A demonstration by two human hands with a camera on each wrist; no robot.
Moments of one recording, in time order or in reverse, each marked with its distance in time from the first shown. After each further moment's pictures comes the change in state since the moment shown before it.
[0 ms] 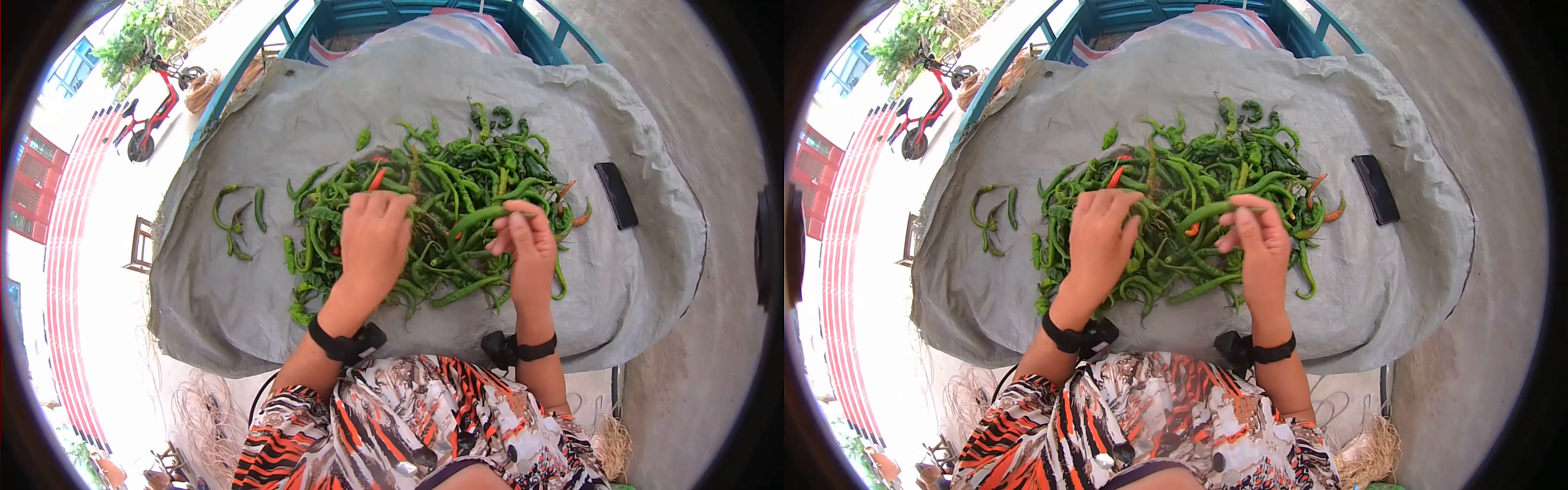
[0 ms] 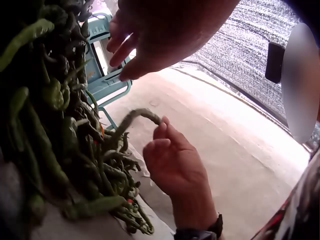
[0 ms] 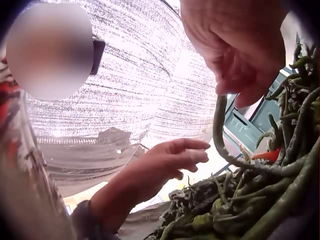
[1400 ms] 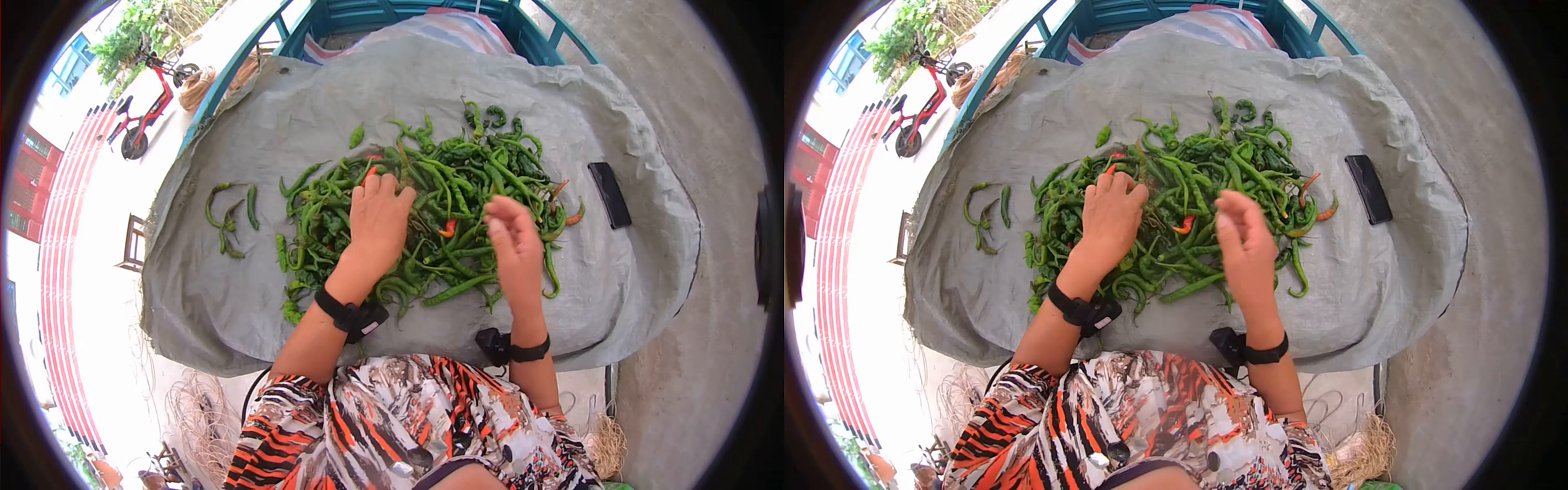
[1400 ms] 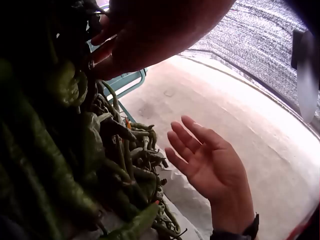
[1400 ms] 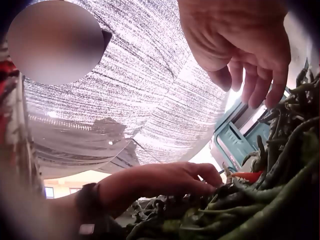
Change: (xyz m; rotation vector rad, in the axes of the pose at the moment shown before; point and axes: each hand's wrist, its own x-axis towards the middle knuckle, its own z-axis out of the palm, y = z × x) left_hand 0.011 -0.022 0.044 0.228 -0.175 0.071; right_hand 0.001 0.008 -0.005 -0.371 -0.040 -0.125
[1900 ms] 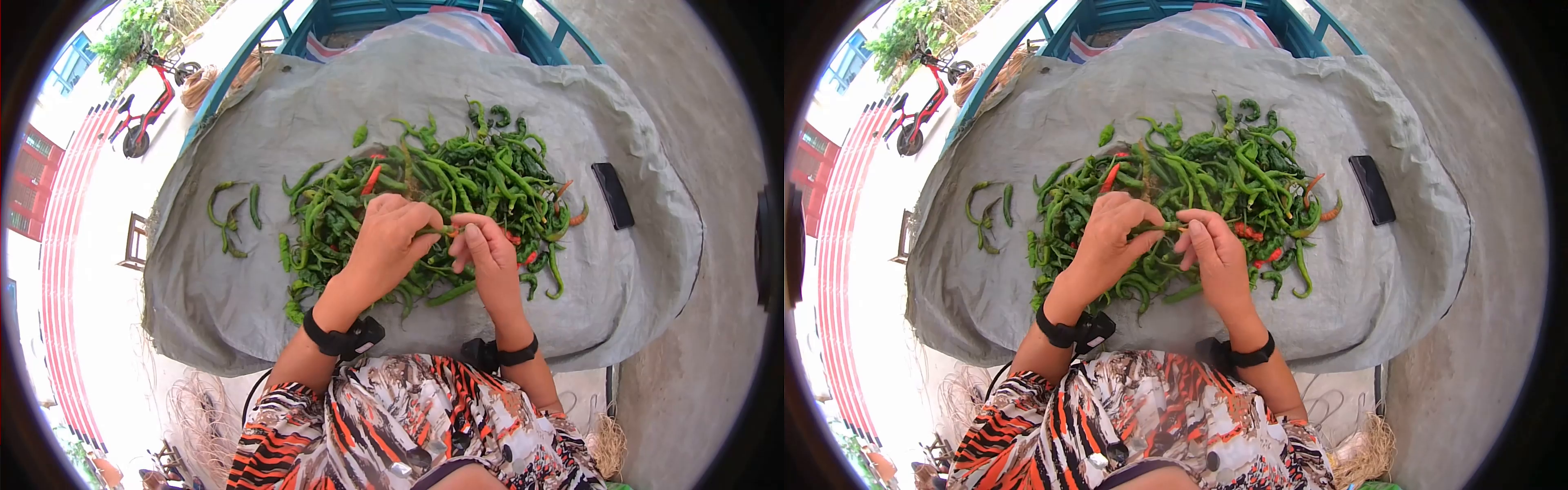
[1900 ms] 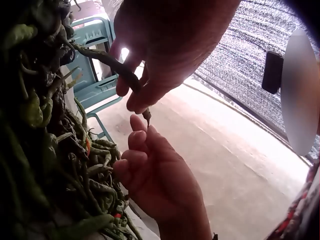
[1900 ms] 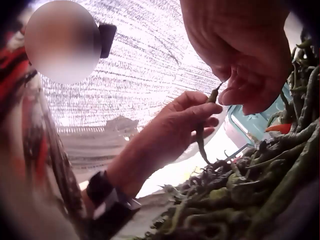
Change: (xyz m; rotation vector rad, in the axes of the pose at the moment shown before) left_hand -0.009 0.015 -0.054 -0.586 0.017 0.111; right_hand -0.012 -0.005 0.026 0.201 -0.225 0.215
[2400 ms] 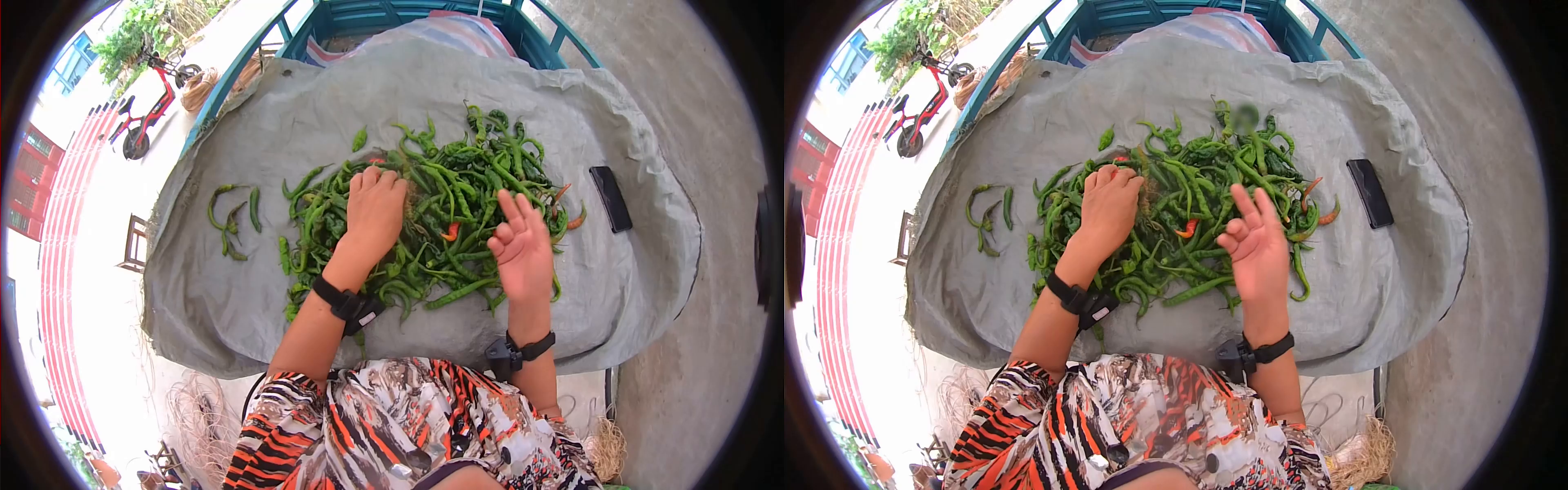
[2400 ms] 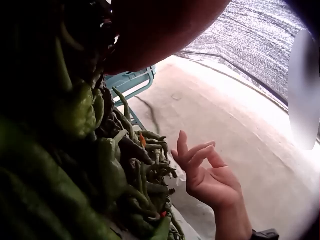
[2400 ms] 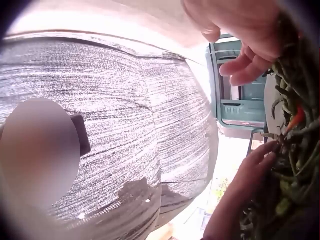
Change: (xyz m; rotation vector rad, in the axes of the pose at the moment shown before) left_hand 0.013 -0.075 0.038 0.603 0.033 -0.037; right_hand 0.014 0.007 -0.042 0.829 0.170 -0.006
